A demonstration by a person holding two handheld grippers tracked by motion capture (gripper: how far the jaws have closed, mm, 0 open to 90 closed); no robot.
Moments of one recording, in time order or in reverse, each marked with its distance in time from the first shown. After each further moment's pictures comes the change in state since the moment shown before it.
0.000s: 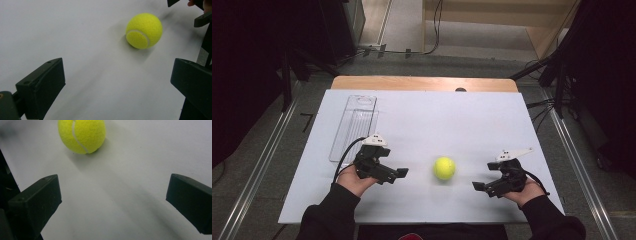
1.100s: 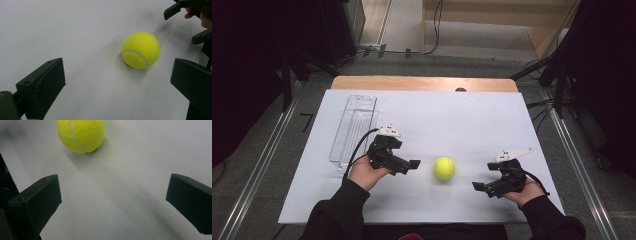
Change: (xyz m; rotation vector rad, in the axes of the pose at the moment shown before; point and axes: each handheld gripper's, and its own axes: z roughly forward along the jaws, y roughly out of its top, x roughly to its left) left arm -0.005 0.031 0.022 -0.012 -0.012 0.018; right arm 0.001 0.000 0.001 0.003 -0.009 0.004
